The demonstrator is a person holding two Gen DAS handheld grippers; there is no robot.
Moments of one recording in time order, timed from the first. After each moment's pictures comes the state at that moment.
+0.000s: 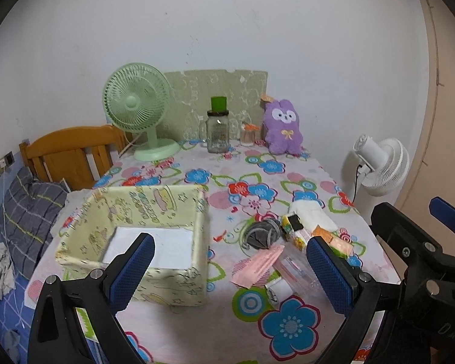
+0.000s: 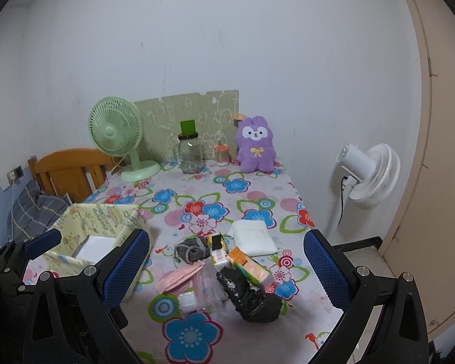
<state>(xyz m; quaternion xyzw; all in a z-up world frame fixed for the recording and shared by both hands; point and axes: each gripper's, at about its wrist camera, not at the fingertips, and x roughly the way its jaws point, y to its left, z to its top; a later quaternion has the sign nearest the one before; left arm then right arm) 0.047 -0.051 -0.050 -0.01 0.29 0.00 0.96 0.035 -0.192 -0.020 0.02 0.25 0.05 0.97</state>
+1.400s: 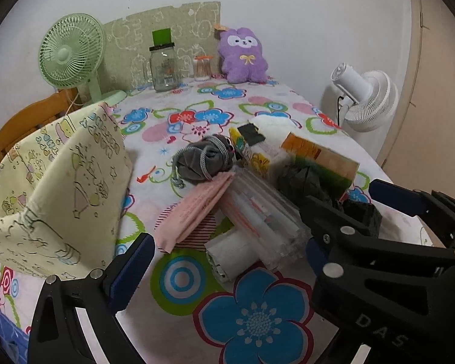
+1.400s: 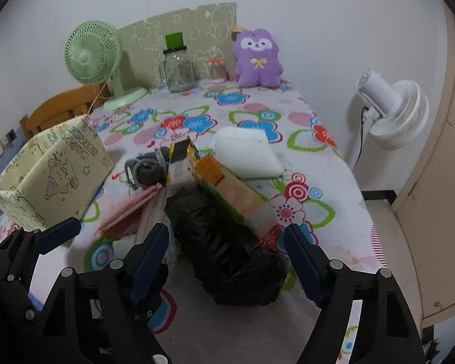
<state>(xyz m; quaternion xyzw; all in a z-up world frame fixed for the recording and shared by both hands) 0.093 -0.116 -0.158 0.04 0.39 -0.07 0.92 0.101 -0.216 -0.148 0.02 0.40 0.08 0.91</state>
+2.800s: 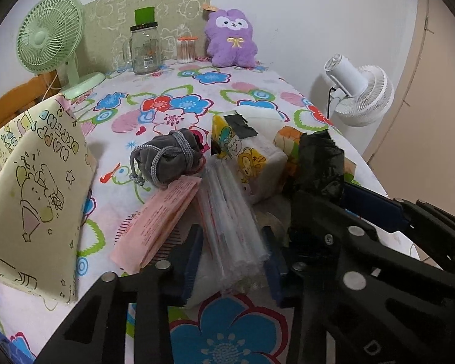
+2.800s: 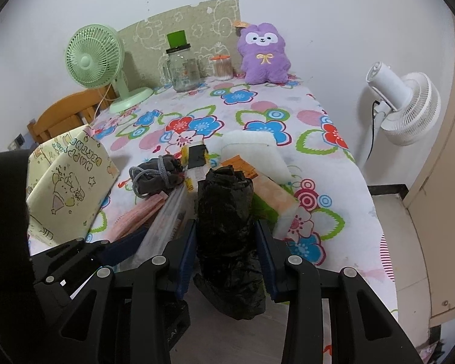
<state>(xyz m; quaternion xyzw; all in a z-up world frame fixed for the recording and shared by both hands) 0.122 -0.129 -0.164 0.01 0.43 -0.10 0.90 0.118 -0.221 -0.139 0.05 0.41 0.10 0.91</state>
